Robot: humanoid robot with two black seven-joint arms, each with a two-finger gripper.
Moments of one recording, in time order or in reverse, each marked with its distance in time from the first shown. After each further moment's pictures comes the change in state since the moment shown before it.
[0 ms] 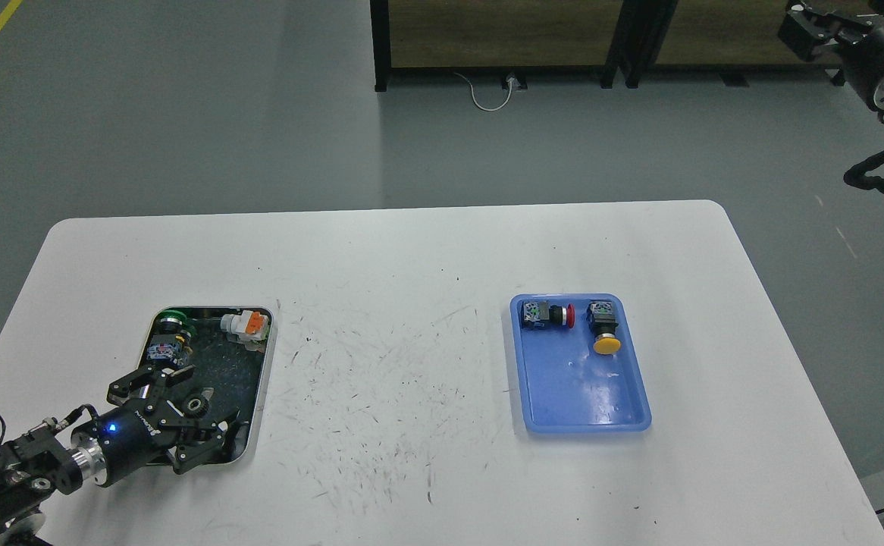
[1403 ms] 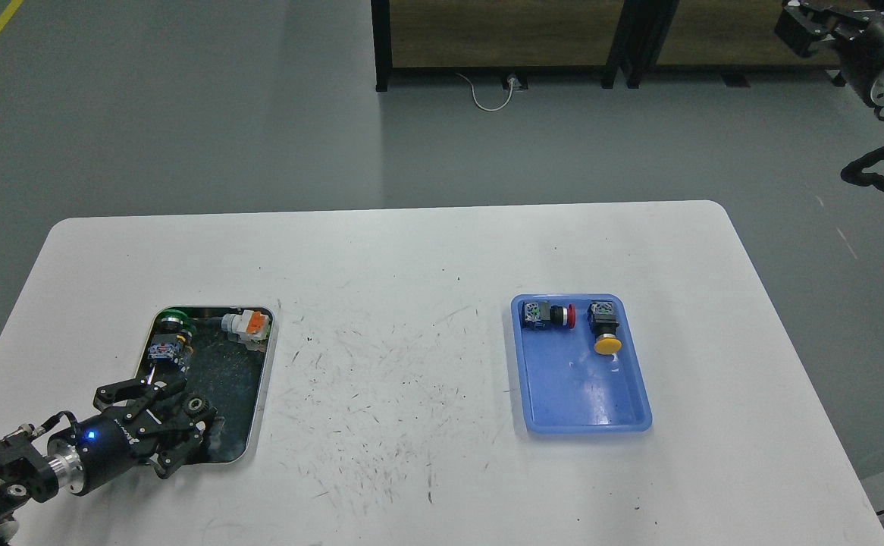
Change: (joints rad) left arm 0.001 0.041 0.033 0.013 -0.004 -0.015 0.000; right arm 0.006 0.004 0.001 0.006 0.000 0.000 -0.001
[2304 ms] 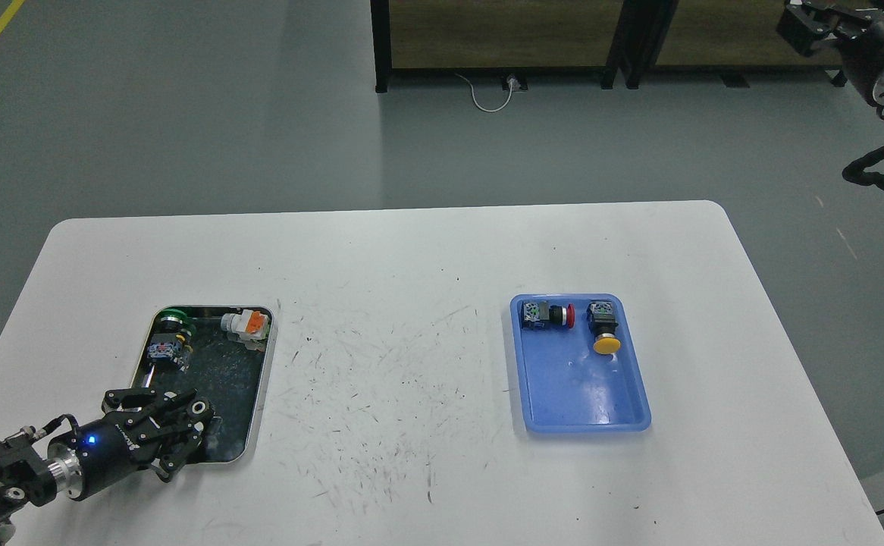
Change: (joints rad) left arm -0.016 0.017 0.057 -0.014 -0.013 -0.003 0.000; right arm 0.001 -0.003 0.000 0.000 0.000 -0.001 0.001
